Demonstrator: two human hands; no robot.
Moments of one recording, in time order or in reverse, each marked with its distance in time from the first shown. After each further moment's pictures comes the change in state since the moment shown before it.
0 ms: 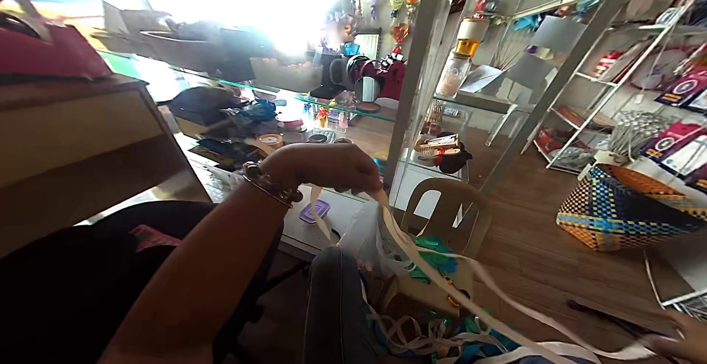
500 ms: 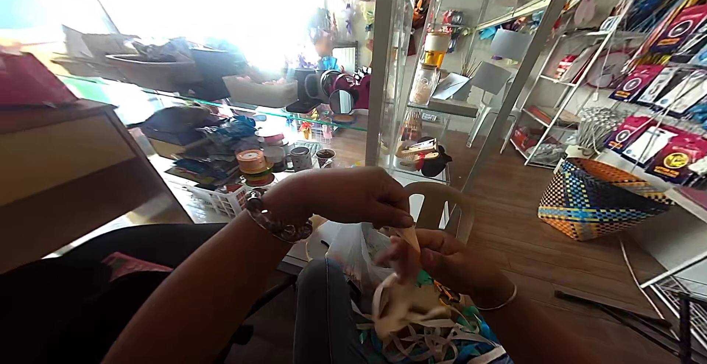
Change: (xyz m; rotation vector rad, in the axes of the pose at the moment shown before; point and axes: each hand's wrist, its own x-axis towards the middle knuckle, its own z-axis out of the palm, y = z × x) left_hand 0.019 0.066 0.036 0.026 -0.061 0.312; right_hand -0.078 -0.357 0.056 1.113 -0.749 -1.485
